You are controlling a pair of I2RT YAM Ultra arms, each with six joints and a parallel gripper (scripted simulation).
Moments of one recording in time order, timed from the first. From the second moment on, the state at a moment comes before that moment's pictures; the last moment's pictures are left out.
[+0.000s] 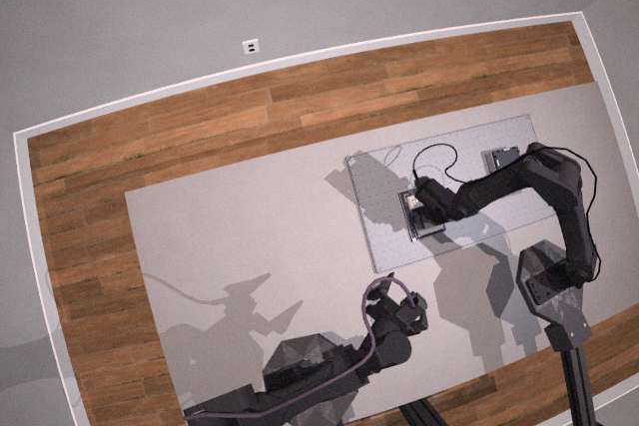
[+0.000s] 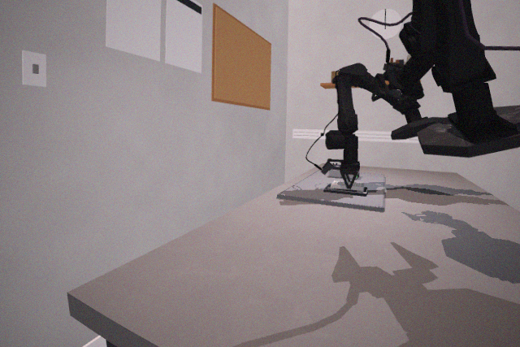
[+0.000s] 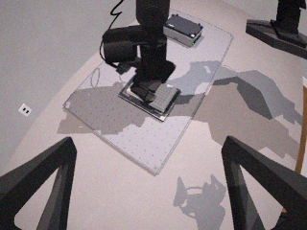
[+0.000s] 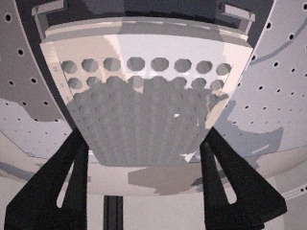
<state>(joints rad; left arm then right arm) -1.36 1.32 0.25 0.44 -0.56 0.13 0.60 2.54 1.15 -0.10 0.36 0.61</state>
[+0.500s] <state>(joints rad) -1.36 1.32 0.25 0.44 -0.56 0.13 0.61 2.54 1.14 -0.07 0.37 0.61</state>
